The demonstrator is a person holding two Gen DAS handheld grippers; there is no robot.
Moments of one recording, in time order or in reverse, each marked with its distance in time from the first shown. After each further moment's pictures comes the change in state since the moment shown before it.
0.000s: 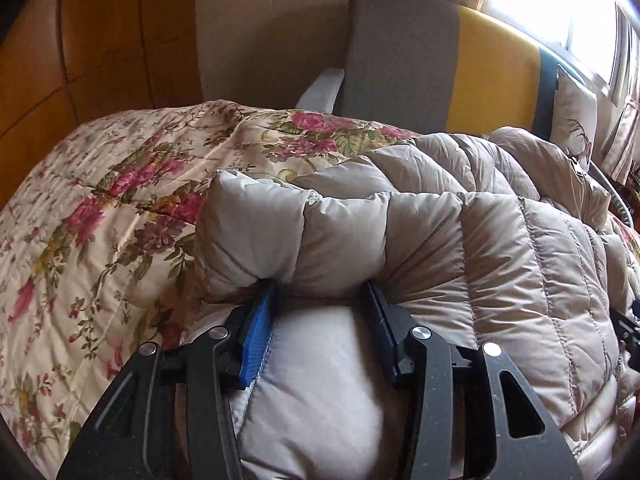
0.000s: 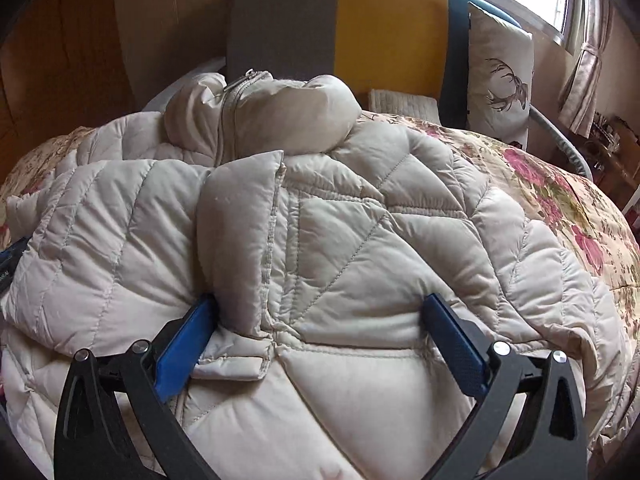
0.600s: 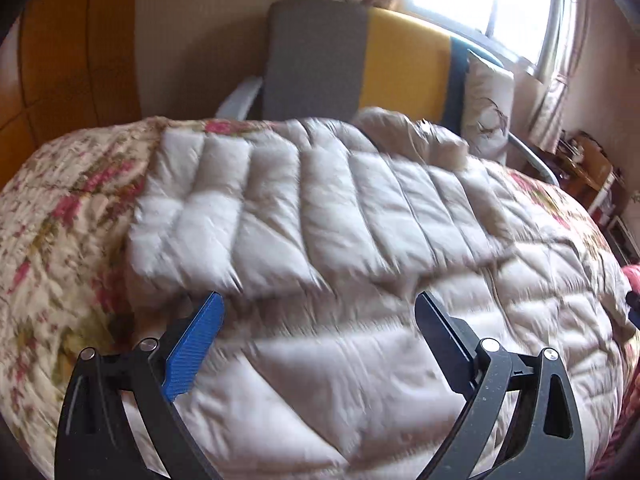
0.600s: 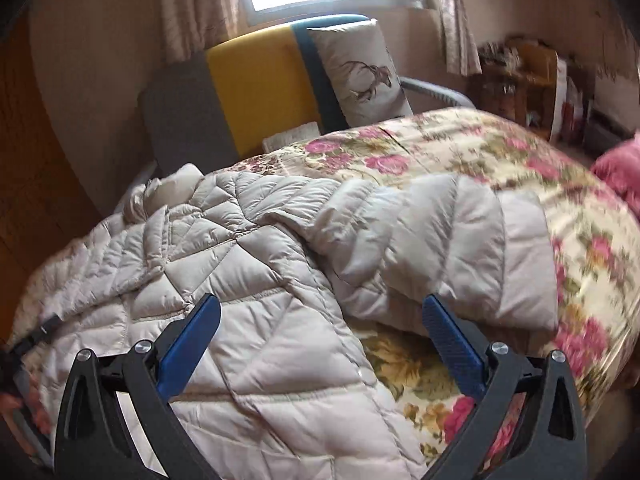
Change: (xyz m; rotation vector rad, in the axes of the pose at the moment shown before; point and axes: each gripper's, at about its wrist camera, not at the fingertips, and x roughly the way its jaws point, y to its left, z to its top) left arm -0.106 -0.053 -0.057 0.118 0.004 -0.229; right arm -0.169 -0.174 -0.134 0.517 -0.171 0.065
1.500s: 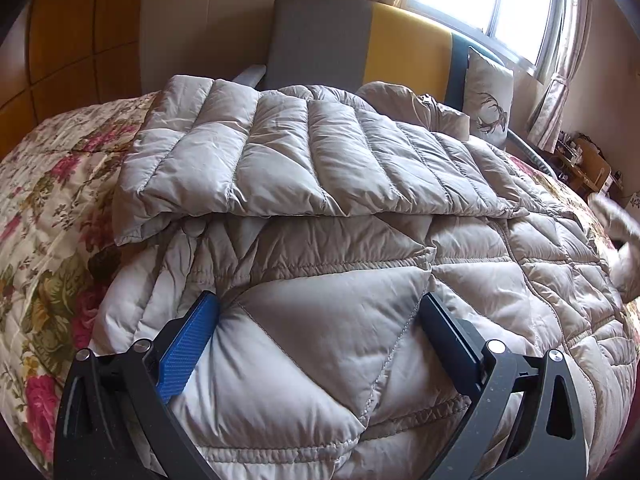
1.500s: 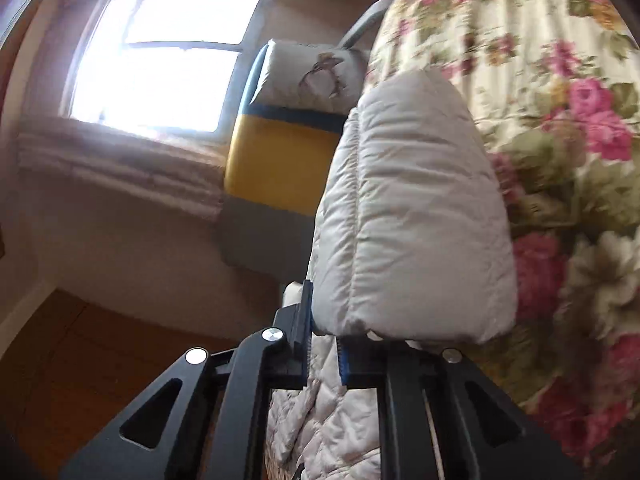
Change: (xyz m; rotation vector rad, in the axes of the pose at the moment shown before) left arm 0.012 0.012 -0.039 -0.029 -0.010 -0.016; right arm -0.011 -0.072 0.033 0.621 -0.039 0.593
